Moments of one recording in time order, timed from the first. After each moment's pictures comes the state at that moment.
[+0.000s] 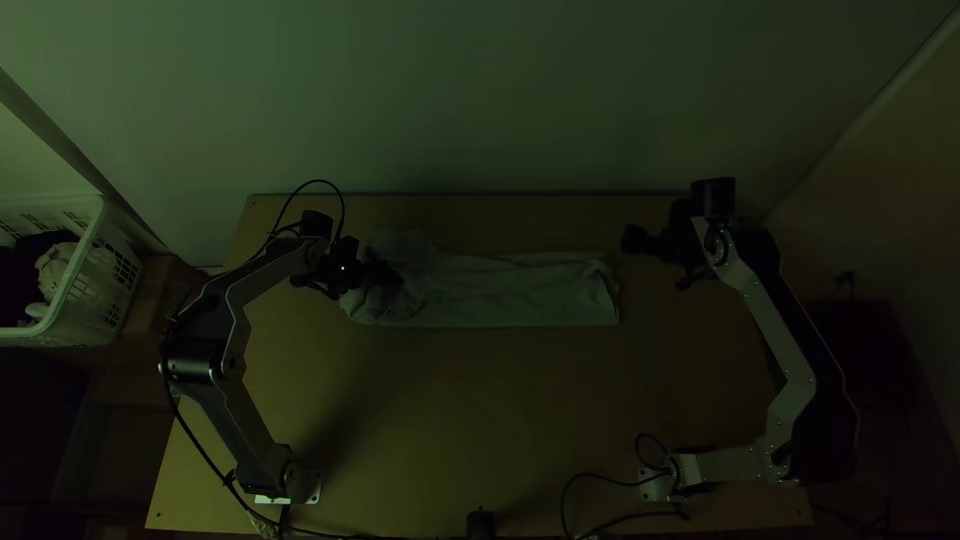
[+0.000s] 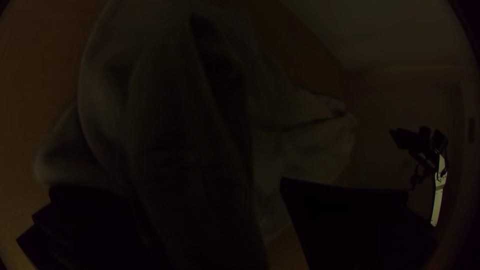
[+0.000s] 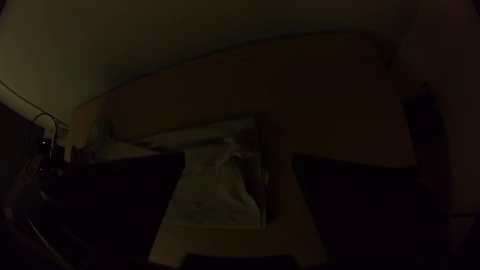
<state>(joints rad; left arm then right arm) -0.06 1.91 1.34 -0.58 0.66 -0.12 0.09 1.51 1.39 -0.77 -0.14 0.26</state>
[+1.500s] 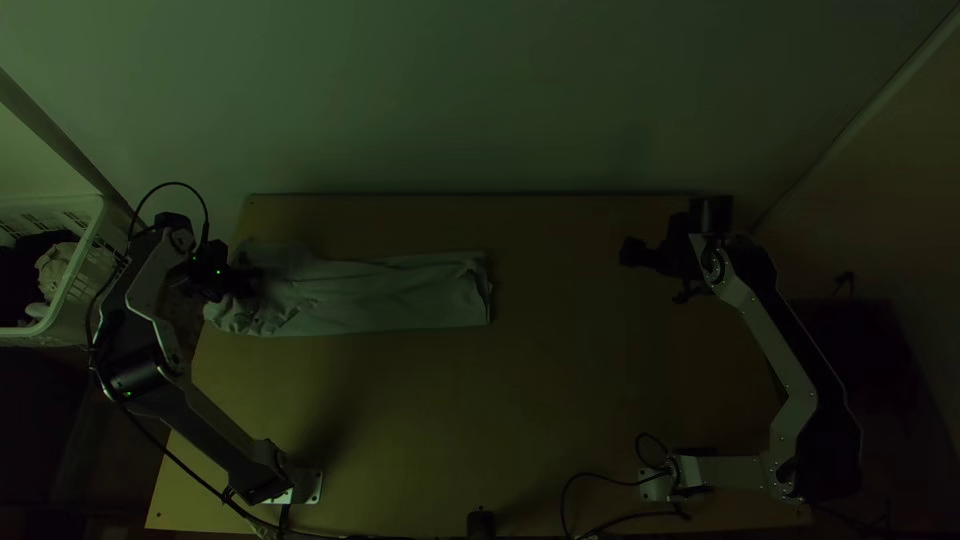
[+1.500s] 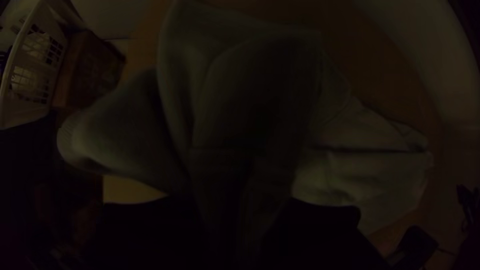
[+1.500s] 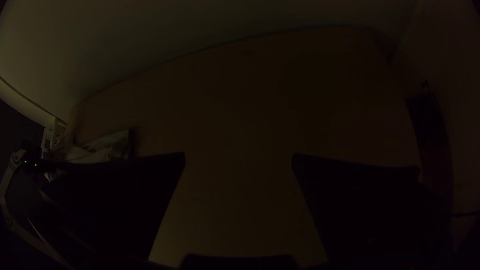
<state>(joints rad) 0.49 1.88 1.55 -0.95 0.15 0.27 0.09 1.45 1.26 -0.68 -0.14 0.26</state>
